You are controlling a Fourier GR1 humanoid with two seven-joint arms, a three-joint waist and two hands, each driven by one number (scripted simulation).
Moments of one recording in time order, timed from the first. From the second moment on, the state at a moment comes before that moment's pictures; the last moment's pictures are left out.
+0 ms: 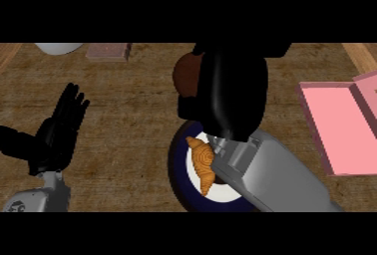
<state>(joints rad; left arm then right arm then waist) -0.12 0.11 0.10 -1.64 0.11 0.09 0.22 -0.88 -0.03 0.45 -1.63 1.17 0.09 1.10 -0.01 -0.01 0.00</state>
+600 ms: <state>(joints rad) -0.09 0.10 0.08 -1.67 0.10 0.08 0.22 -0.76 -0.19 0.17 -1.70 1.17 0.15 1.02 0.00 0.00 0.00</state>
